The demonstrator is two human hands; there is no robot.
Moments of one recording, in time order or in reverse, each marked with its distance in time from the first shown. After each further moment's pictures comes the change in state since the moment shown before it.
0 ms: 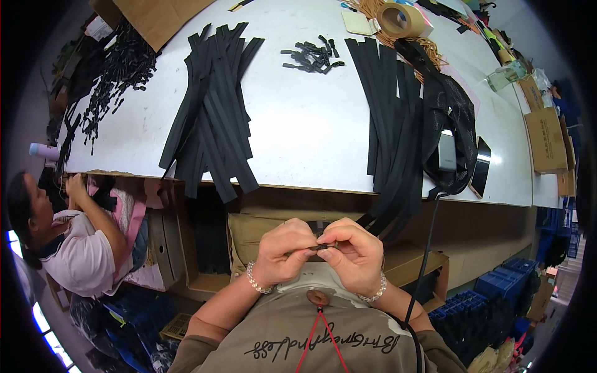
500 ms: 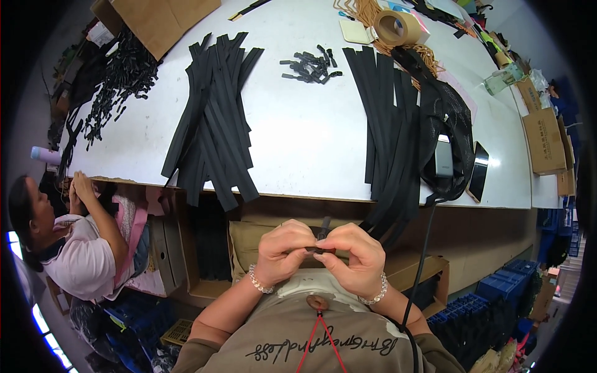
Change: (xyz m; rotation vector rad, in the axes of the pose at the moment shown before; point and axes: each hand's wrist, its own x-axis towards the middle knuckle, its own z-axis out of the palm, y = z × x) left_hand 0.001 -0.012 0.000 -0.038 0.059 0.008; right_hand 0.007 -0.006 -0.004 -0.330 0.032 -0.164
